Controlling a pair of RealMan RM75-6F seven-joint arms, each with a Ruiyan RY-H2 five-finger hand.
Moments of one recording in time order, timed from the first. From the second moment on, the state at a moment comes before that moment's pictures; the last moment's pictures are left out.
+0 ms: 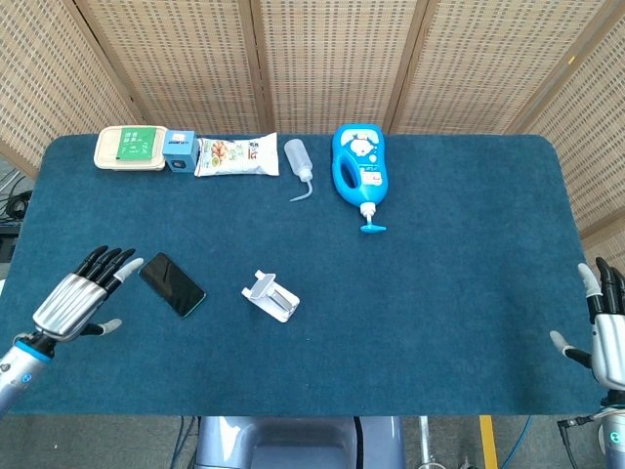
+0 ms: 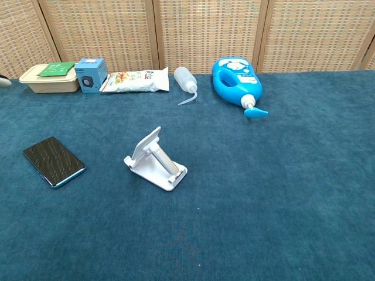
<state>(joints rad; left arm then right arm) -0.42 -1.18 0.04 -1.24 1.77 1.25 -0.23 0.05 -1.14 0.15 -1.60 -1.43 1.58 -0.12</state>
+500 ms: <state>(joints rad) -0.69 -1.44 0.13 -0.86 1.86 0.99 -0.54 0.08 -1.14 0.17 -1.58 -1.35 1.51 -0.11</state>
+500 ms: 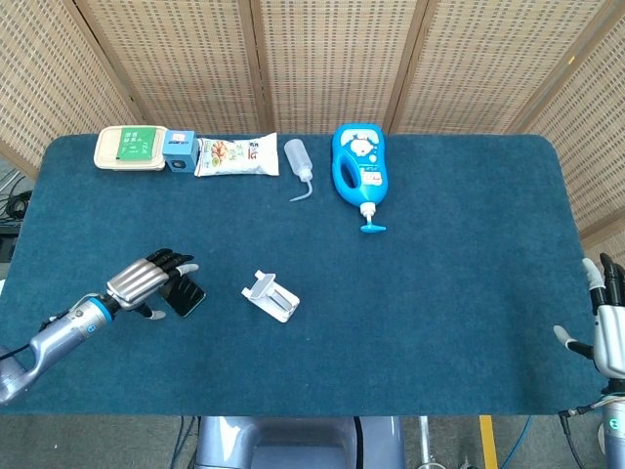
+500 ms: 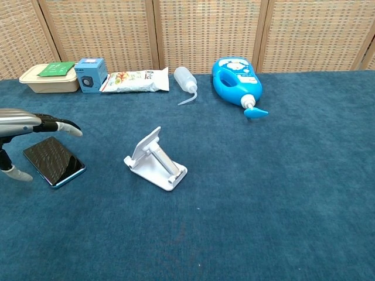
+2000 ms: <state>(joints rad) -0.72 -1.48 0.10 -0.96 1.75 1.16 -0.50 0.08 -1.12 0.17 -1.58 -1.34 1.49 -0.05</state>
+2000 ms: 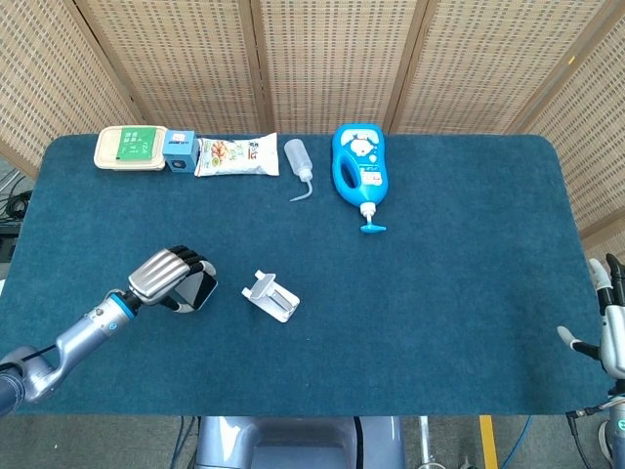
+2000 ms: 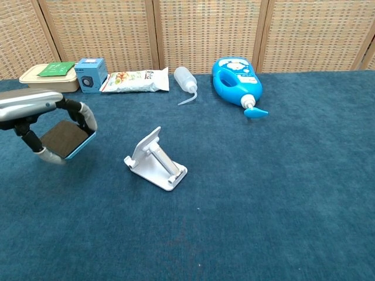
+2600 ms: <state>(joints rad) -0.78 -1.44 -0.01 -1.26 1.63 1.12 -0.62 0.09 -1.12 0.17 -1.57 -1.32 1.46 -0.05</state>
